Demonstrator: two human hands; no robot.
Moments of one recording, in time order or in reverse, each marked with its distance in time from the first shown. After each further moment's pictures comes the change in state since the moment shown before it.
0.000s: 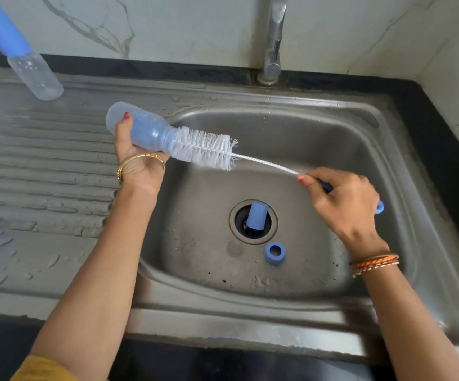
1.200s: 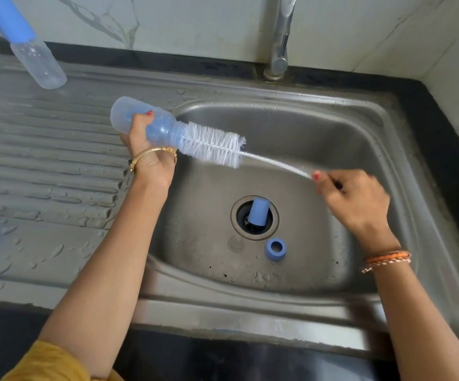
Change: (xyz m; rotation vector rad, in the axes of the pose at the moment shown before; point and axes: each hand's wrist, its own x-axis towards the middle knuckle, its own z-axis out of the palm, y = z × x) left_hand 0.002 -0.008 0.002 -0.042 0.086 0.065; right_hand 0.004 0.008 -0.005 -0.043 -0.220 0.232
